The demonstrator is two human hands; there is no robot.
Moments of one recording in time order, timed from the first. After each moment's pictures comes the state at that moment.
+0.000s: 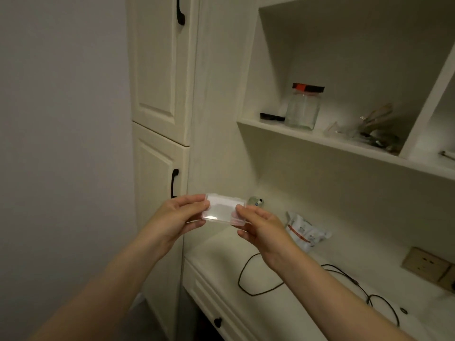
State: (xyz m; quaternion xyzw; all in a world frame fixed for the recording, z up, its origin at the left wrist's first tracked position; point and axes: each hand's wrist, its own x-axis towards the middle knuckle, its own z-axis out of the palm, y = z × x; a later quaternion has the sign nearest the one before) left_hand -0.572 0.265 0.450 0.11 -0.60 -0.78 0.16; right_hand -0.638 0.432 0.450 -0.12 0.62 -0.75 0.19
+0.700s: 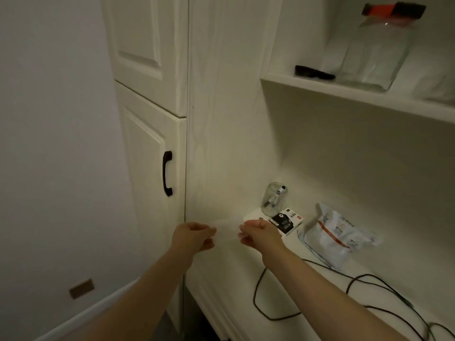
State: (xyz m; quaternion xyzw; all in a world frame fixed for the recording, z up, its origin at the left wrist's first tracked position) left_hand -0.752 0.209 0.303 0.32 -0.58 -0.74 0.12; right_hand -0.837 0.351 0.306 0.00 0.69 -0.70 0.21
